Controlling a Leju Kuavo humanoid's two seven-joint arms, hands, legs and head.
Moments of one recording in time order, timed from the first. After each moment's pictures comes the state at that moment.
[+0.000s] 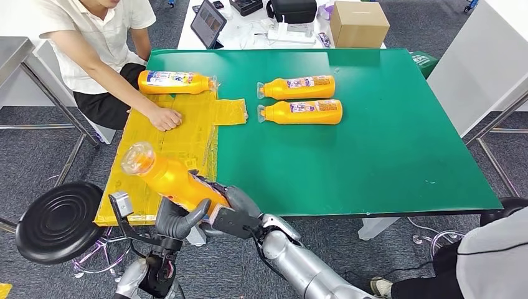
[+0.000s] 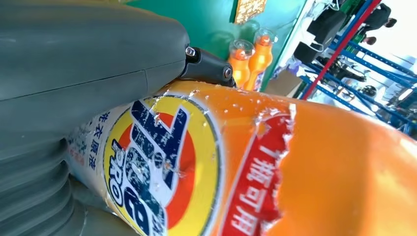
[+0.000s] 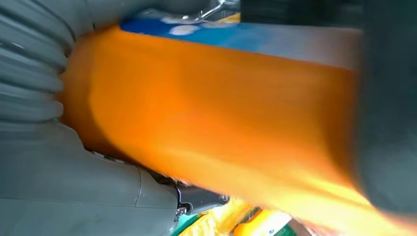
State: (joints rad) left arm -0.04 -0.11 -0.43 -1.42 0.53 -0.15 -0.23; right arm -0.46 0.26 0.71 -0.68 0.45 -0.09 -0.52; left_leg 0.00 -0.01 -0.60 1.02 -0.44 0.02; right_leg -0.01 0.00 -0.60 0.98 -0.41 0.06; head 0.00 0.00
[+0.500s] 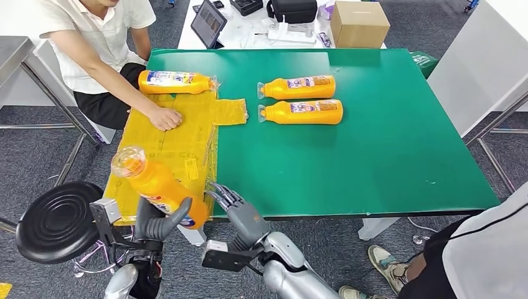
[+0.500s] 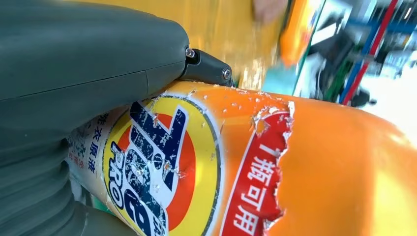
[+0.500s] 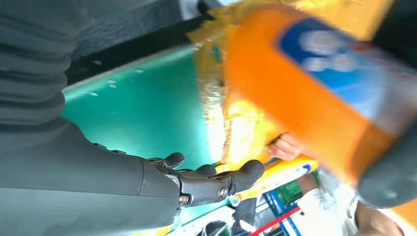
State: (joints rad) left arm 0.01 -0.11 -0.32 -1.46 0.27 0.09 -0.28; right arm -0.31 0.19 0.79 -0.83 0.74 -0.45 -0.41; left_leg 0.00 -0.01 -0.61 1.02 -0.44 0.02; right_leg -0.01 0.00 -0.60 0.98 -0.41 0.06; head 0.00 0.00
